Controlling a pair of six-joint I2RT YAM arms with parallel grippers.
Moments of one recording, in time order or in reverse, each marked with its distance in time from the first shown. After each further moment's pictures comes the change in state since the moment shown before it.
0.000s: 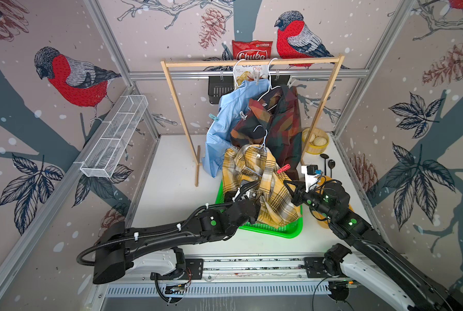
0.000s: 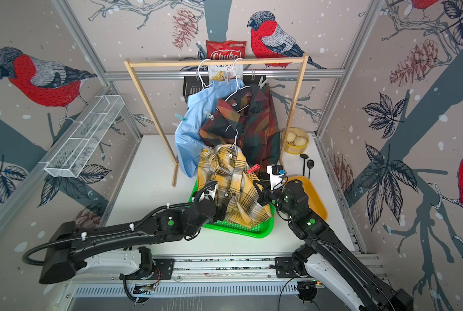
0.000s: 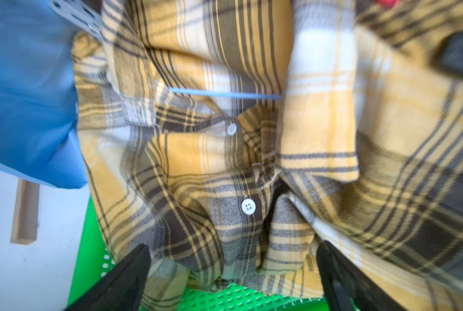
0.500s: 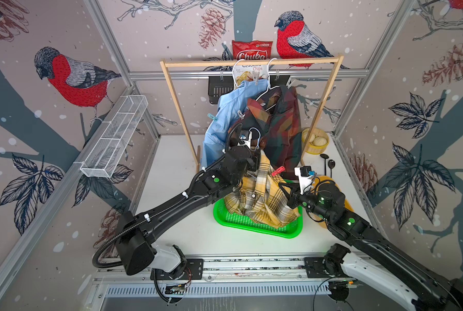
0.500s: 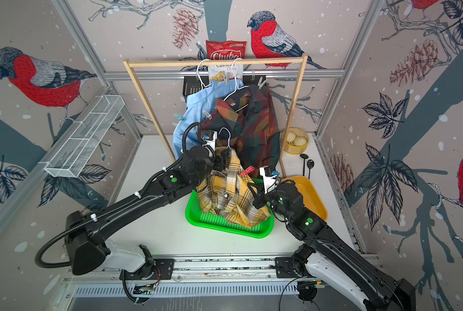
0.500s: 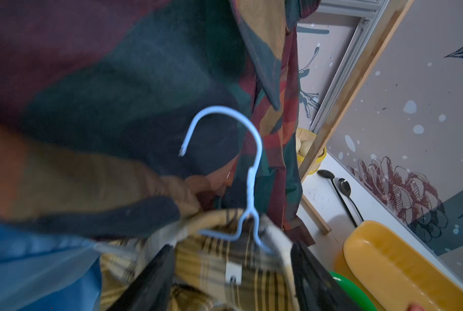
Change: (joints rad) left arm 0.364 0.322 0.504 0.139 0.278 0.188; right arm 0.164 0.029 0.051 -0.041 0.110 -0.029
